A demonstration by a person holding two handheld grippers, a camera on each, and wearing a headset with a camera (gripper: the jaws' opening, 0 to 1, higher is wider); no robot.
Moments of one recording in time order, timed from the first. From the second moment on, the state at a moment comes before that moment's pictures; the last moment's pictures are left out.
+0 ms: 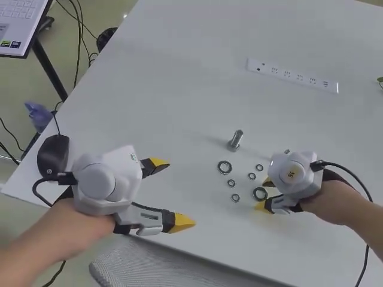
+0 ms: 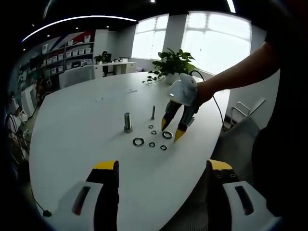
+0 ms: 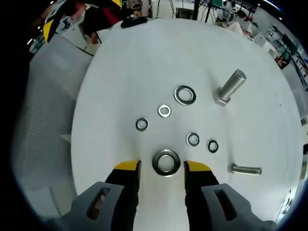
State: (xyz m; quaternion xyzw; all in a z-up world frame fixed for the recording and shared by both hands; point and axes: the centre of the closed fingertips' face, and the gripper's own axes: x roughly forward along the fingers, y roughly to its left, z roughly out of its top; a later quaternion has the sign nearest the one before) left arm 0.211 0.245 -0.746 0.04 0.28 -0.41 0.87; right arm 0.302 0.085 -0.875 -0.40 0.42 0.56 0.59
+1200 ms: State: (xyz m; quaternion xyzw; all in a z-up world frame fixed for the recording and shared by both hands) left arm 0.225 0.260 -0.771 0.16 0.31 -0.41 0.85; right arm 0.306 0.084 -0.875 -0.42 0.44 0.55 0.58
